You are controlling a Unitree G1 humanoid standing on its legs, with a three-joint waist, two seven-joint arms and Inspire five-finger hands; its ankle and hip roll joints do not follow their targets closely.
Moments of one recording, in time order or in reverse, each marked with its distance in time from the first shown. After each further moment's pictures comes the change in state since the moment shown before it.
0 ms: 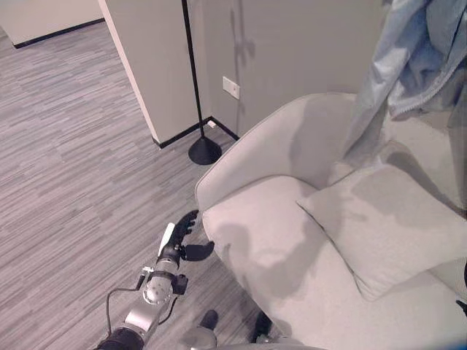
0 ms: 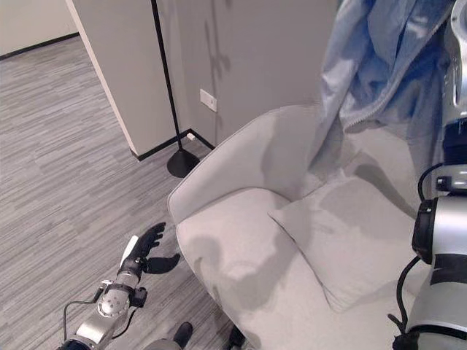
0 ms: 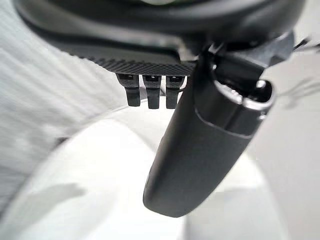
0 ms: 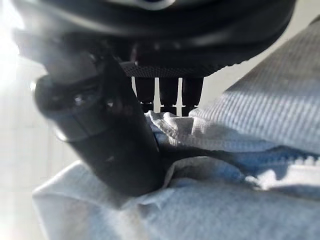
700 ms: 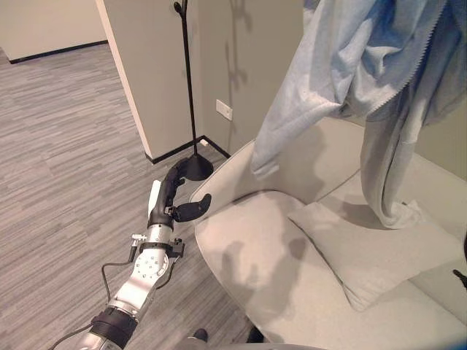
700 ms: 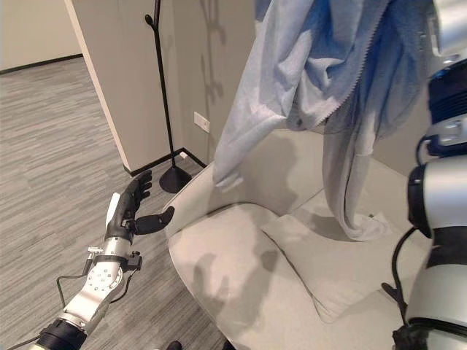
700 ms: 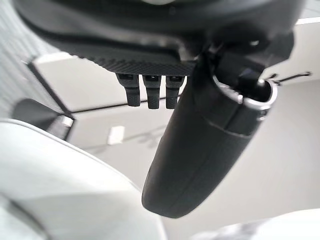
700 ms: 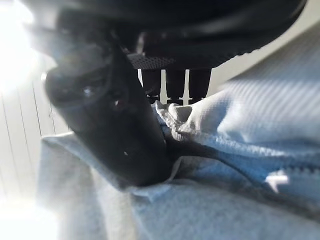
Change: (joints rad) left arm -0.076 0.054 0.024 -0.222 -0.040 -0.081 0.114; right arm -0.098 0.145 0.135 0.101 0.177 -0.058 0.063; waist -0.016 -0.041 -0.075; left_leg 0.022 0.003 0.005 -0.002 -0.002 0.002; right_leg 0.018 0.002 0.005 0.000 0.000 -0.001
